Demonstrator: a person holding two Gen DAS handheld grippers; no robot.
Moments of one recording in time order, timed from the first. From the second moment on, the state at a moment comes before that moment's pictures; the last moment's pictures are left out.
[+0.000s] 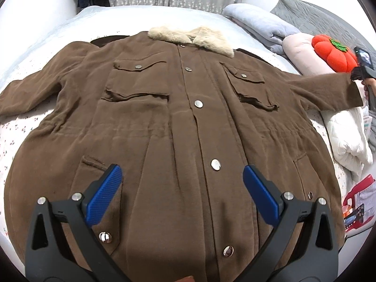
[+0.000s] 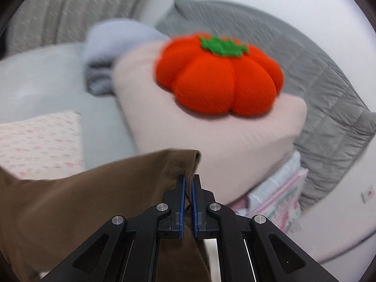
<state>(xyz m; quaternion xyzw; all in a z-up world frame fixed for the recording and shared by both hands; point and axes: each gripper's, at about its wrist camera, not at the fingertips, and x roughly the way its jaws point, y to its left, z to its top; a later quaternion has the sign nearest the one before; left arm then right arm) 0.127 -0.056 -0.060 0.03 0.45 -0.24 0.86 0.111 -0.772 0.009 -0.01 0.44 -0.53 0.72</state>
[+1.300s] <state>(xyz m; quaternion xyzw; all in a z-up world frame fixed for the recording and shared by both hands) 0.225 0.146 -0.045 -0.02 0.44 0.00 0.90 0.073 -0.652 -0.010 0.00 0.38 -0.46 0.80</state>
